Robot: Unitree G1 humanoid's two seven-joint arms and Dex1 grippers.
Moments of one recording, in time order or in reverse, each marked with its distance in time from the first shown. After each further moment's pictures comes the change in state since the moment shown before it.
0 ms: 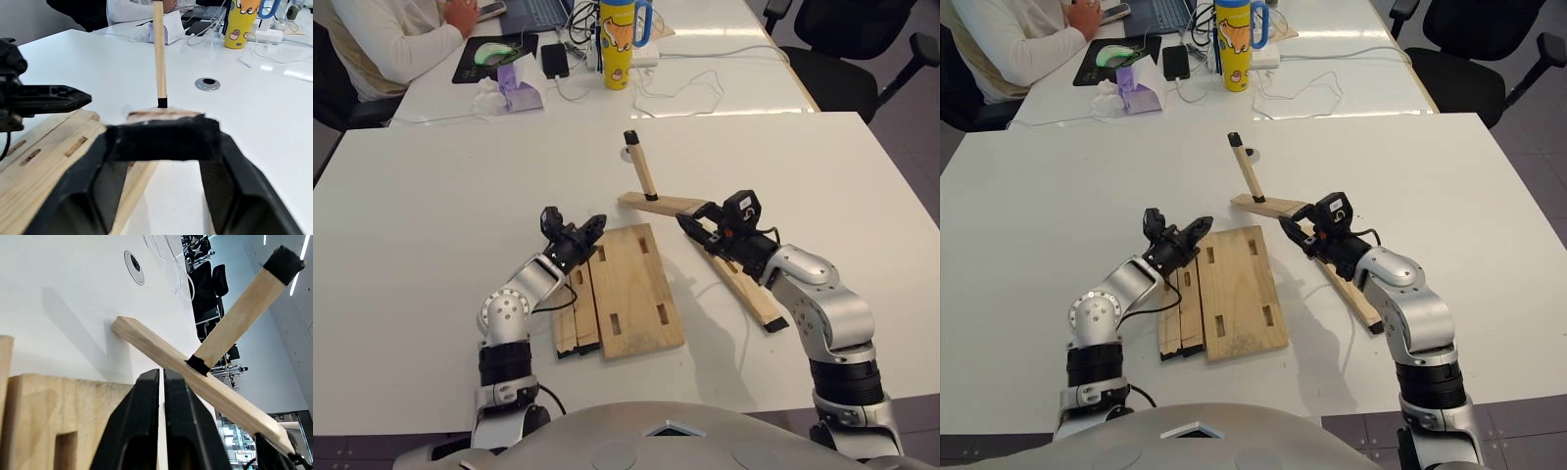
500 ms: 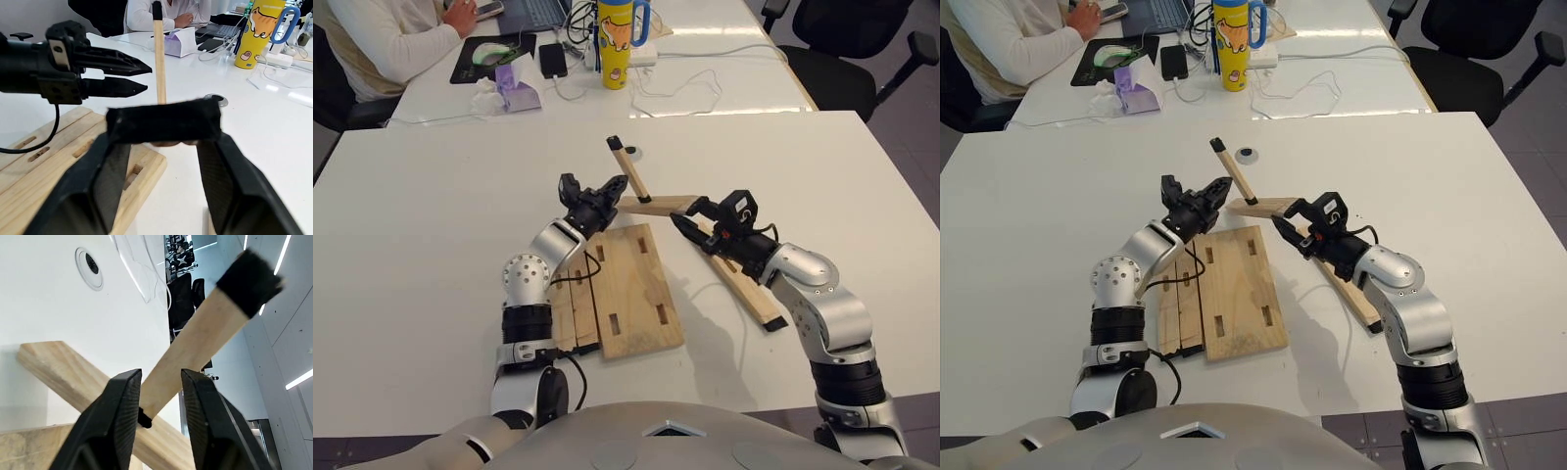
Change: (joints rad) left arm -0.160 -0.064 -0.005 0.094 -0.144 -0.092 0.123; right arm 0.002 -0.022 0.027 0.002 -0.031 -0.104 0.049
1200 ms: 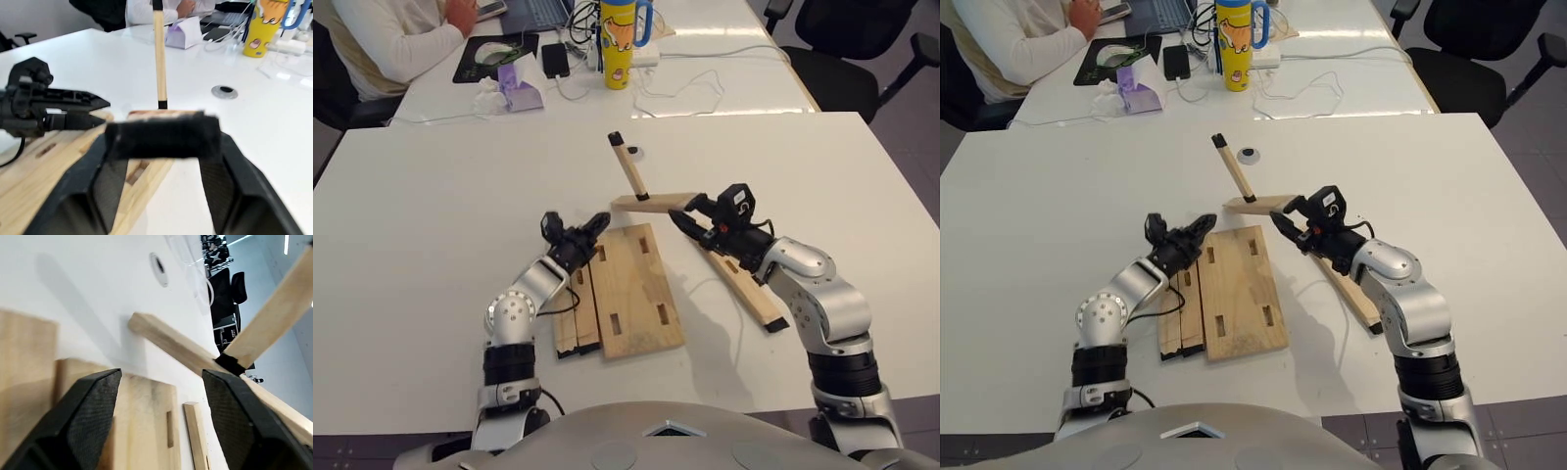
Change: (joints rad) left arm 0.252 0.069 -0.055 -0.123 0.124 0.018 -0.025; right arm -0.050 -0.068 0.027 0.018 0.033 0.142 0.037
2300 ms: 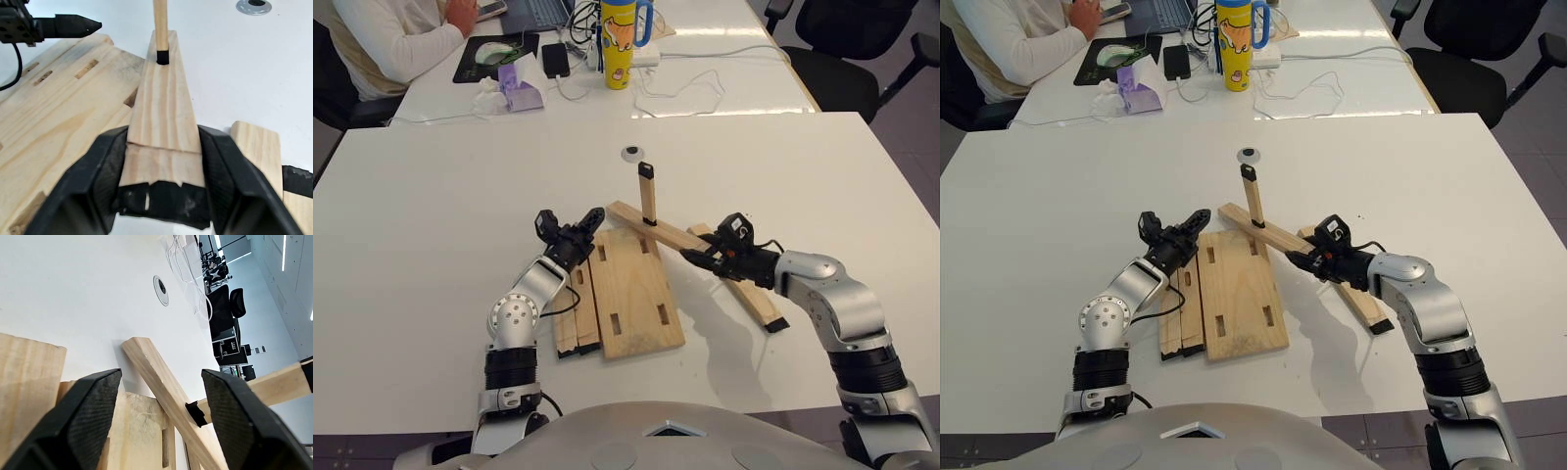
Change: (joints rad) left arm -0.005 0.001 -0.034 -0.016 0.004 -0.097 0.013; right arm 0.012 -0.064 0.005 0.115 -0.009 0.073 0.113
